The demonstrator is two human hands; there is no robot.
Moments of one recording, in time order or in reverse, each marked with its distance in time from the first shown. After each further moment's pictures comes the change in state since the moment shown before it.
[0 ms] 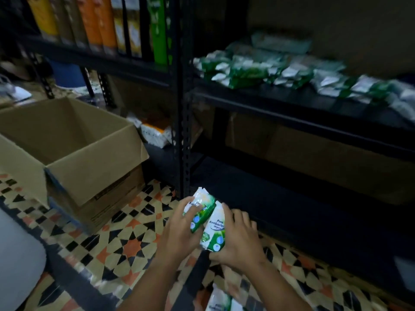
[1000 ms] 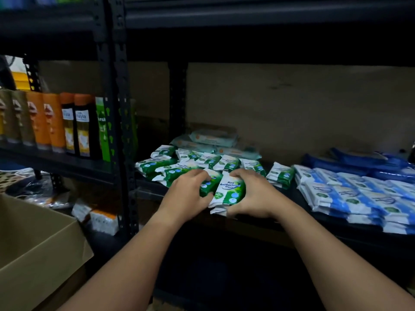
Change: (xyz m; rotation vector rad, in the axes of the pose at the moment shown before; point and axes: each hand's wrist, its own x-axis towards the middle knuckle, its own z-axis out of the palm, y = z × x) left_hand 0.266 0.236 -0.096 0.121 0.089 0.448; right_hand 0.082 0.101 -0.340 0.162 0.223 0.099
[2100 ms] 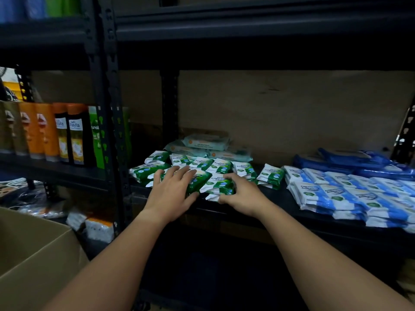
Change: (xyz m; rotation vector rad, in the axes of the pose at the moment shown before) left_hand 0.004 -0.021 -0.002 0.378 -0.041 0.015; right_hand 0.006 0.002 0.009 0.270 0.018 0.116
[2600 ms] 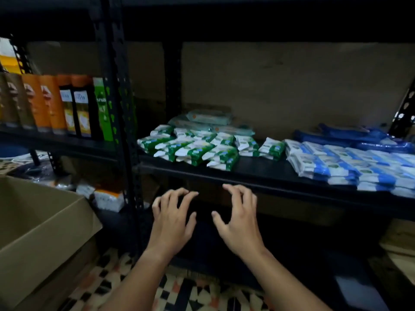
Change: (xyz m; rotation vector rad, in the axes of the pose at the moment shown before) left_hand -0.146 0.029 0.038 -0.089 0.130 -0.068; right_hand -0.112 0.027 0.120 -0.083 0.507 -0.242
